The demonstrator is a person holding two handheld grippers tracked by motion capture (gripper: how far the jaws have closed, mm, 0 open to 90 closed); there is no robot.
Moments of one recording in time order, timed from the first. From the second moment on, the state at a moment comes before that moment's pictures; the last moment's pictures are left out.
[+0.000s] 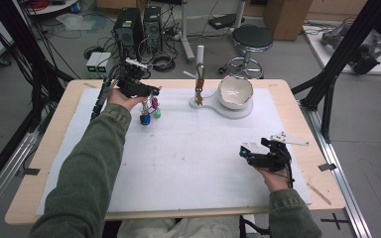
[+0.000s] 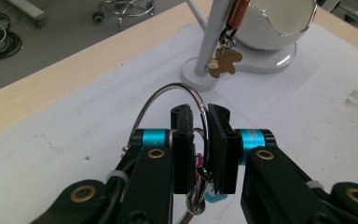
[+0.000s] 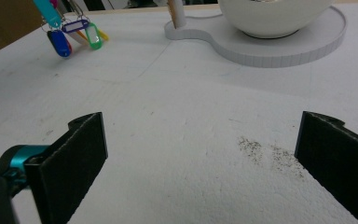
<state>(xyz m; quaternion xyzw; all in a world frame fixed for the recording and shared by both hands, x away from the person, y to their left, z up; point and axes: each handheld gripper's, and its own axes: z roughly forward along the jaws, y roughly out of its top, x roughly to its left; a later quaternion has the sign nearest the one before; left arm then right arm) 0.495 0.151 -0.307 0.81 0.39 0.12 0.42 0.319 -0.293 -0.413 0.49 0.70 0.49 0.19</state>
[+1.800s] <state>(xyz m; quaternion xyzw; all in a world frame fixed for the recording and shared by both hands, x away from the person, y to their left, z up) 0.534 0.099 -0.247 0.79 0.40 0.12 0.45 0.318 -0.296 -0.414 0.49 0.70 0.49 0.19</state>
